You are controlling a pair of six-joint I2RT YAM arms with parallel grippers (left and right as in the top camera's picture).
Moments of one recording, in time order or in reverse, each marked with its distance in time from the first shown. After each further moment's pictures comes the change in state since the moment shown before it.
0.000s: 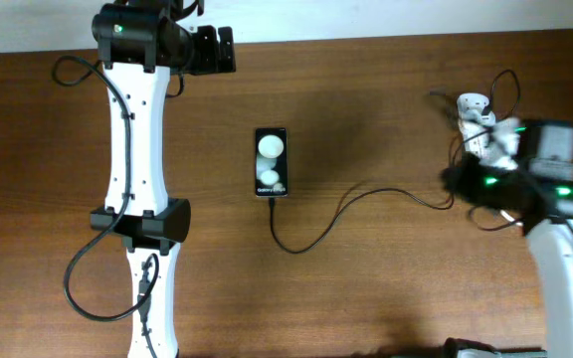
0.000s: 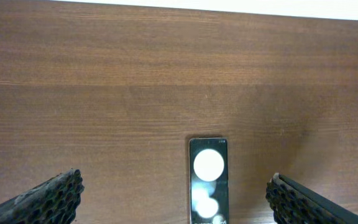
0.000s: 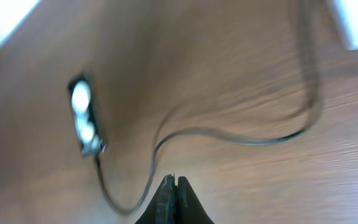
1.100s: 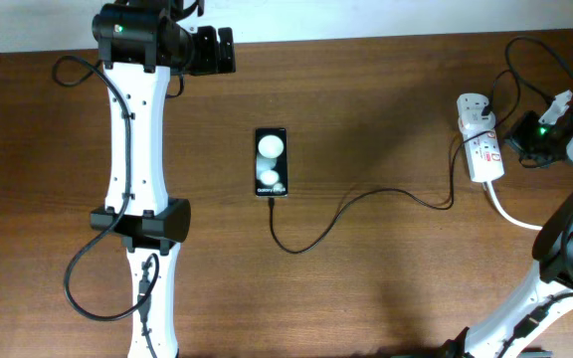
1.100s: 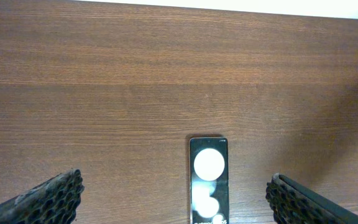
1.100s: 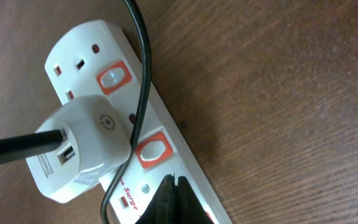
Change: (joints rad) left arm 0.000 0.000 -0.001 -0.002 0.000 0.000; right arm -0.307 0.863 0.437 0.305 0.026 -0.123
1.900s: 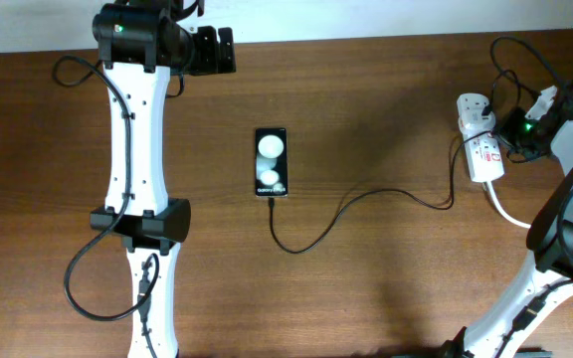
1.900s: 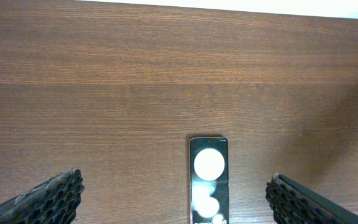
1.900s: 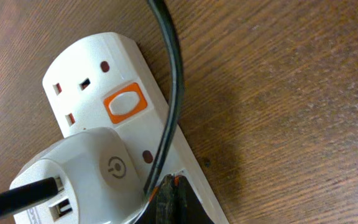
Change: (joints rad) left arm 0.000 0.000 0.000 0.000 0.000 0.000; right arm 0.047 0.074 0.015 0.096 0.000 0.003
